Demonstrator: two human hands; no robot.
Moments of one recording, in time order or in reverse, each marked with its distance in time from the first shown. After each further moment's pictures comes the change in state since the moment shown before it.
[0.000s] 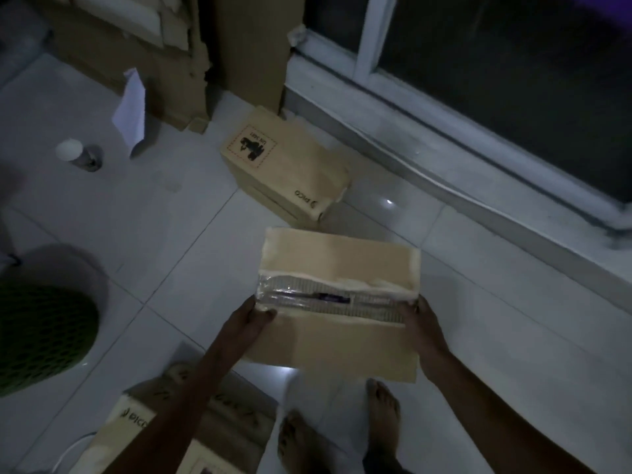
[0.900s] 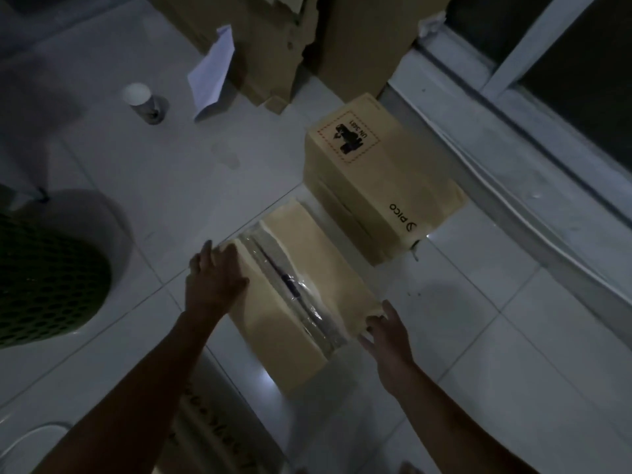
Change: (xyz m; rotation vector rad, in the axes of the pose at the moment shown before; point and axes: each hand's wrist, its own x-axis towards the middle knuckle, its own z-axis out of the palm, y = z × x) left_hand 0.168 -0.125 -0.119 0.695 0.502 0.028; right_hand 0.081 -0.011 0.208 0.279 -0.221 0.066
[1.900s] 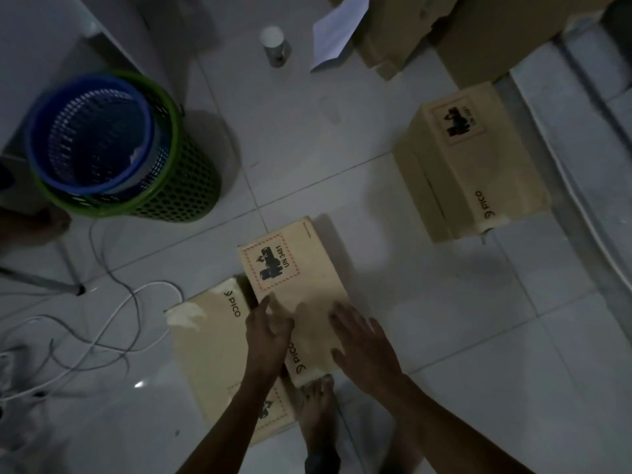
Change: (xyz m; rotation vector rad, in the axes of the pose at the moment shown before) left_hand -0.272 0.008 -0.039 -0.990 0.047 -0.552; right_hand -0.154 0.055 0.030 -1.746 -0.644 -0.903
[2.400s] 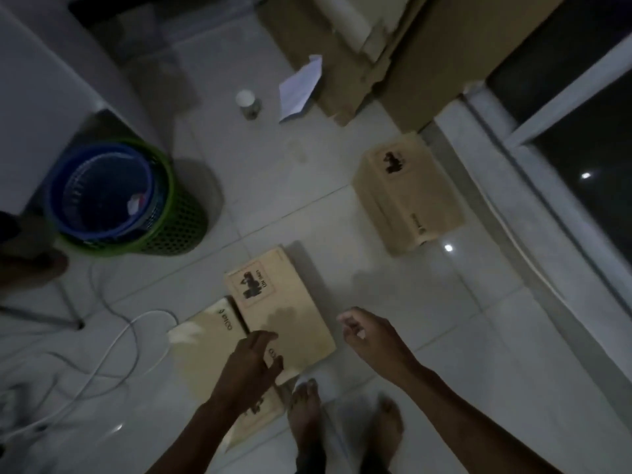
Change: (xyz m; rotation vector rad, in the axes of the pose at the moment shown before) left_hand -0.071 0.051 -0.051 0.712 -0.268 0.402; right_hand -0.083 -0.003 -0.150 0.668 0.101 0.172
